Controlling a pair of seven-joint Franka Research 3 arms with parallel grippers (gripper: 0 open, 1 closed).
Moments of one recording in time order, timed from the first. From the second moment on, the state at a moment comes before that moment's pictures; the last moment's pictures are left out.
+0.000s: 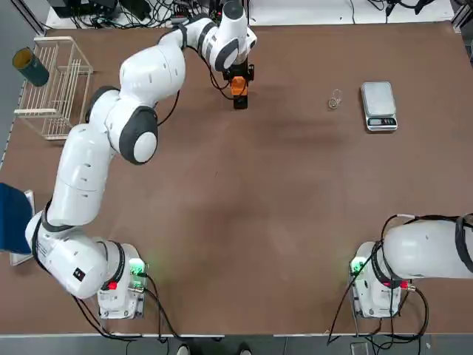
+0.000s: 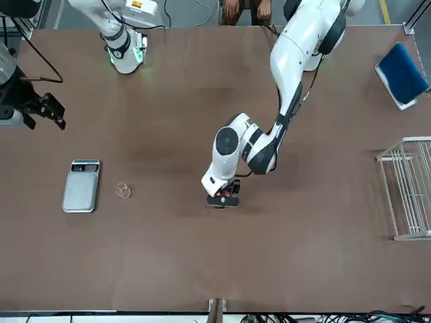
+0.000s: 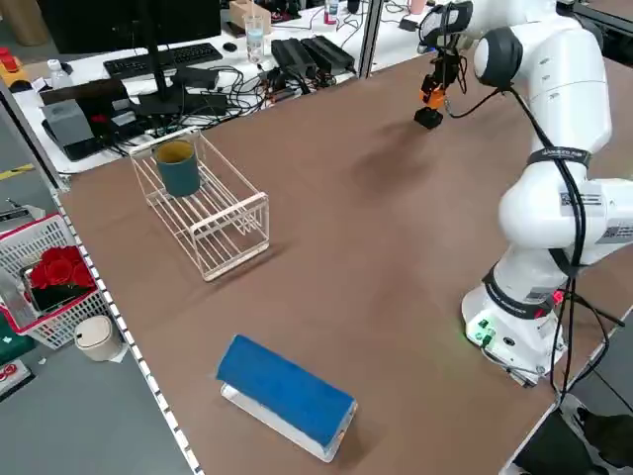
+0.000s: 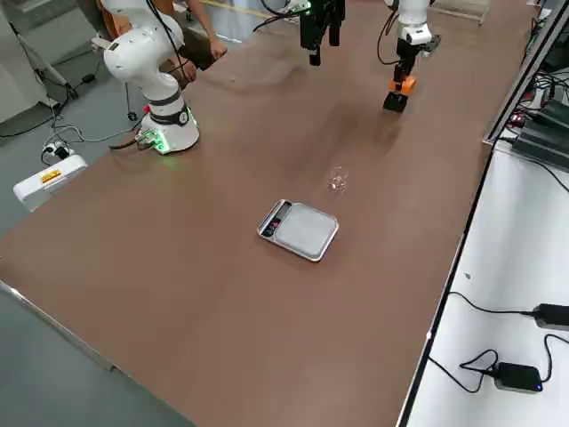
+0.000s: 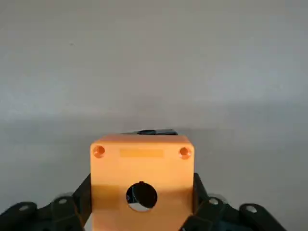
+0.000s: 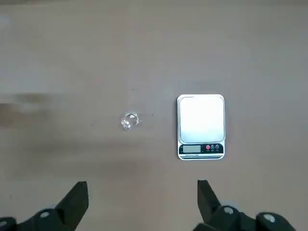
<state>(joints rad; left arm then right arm) -0.60 0.95 -0.17 -1.10 0.20 2.15 -0.73 0.01 -0.12 0.03 -1.75 -0.02 1.76 0.05</state>
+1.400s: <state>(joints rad) -0.62 0.97 -0.17 -1.10 0.20 2.15 -0.80 0.01 -0.11 0.04 -1.76 -0.02 1.76 0.04</state>
